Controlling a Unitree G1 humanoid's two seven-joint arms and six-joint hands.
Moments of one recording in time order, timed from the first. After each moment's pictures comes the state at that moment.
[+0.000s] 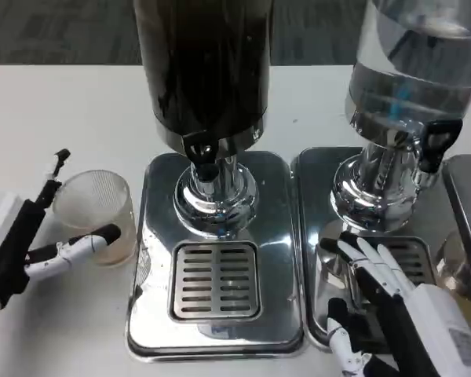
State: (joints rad) left arm -0.36 0.62 -0.17 1.20 0.44 -0.86 0.32; right arm 0.62 -0.23 0.23 -0.40 -0.71 -0.24 -0.18
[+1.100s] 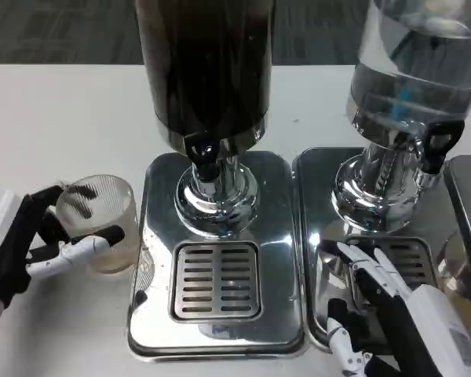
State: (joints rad) left arm -0.36 0.61 -0.17 1.20 0.44 -0.89 0.37; right arm 0.62 -0.23 0.24 -0.40 -0.65 -0.24 -0.16
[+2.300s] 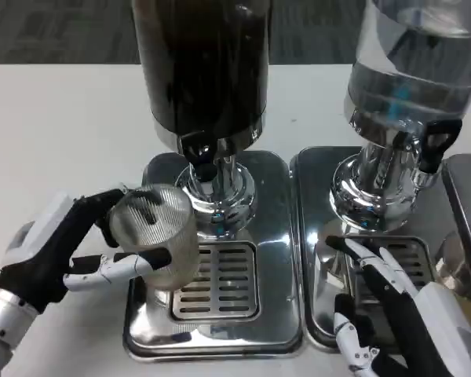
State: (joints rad) left arm -0.28 0.57 -0.12 1.01 0.38 -1.08 0.14; right arm 0.62 -0.22 0.22 -0.40 -0.62 -0.24 -0.15
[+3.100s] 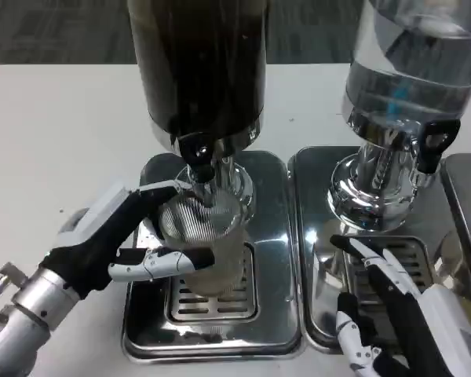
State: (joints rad) left arm -0.36 0.51 -0.17 1.01 0.40 -1.07 0.04; right arm 0.63 -0.19 0.22 -0.40 -0.62 -0.24 -0.15
